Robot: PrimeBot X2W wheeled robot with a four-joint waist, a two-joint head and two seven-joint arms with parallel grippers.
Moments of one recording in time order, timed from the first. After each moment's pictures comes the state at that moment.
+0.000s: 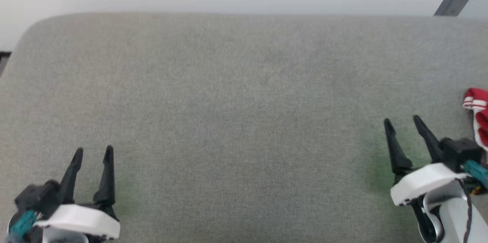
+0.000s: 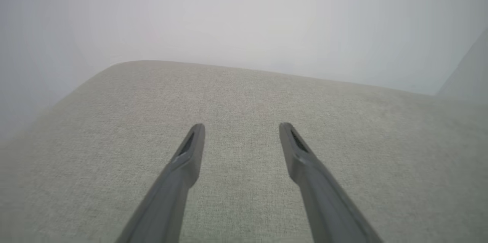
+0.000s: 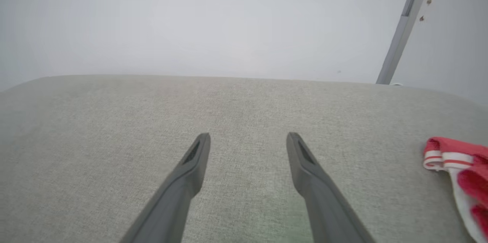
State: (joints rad) left arm -0.07 0.29 -0.02 0.25 -0.43 -0.13 -0.26; right arm -0.25 -0.22 0.05 0.42 0.27 0.13 -0.23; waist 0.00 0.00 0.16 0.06
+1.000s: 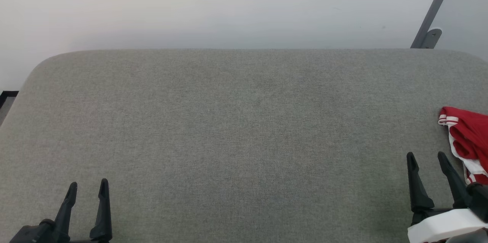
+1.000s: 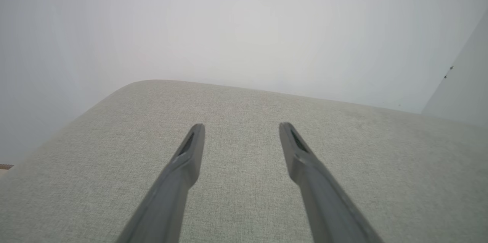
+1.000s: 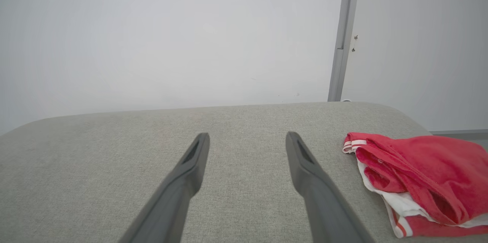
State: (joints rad) left arm 0.15 0.21 0.07 0.09 -0.36 -0.13 -0.26; right arm 0.07 -0.15 -0.10 0.07 0.27 0.13 -0.16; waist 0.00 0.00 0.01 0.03
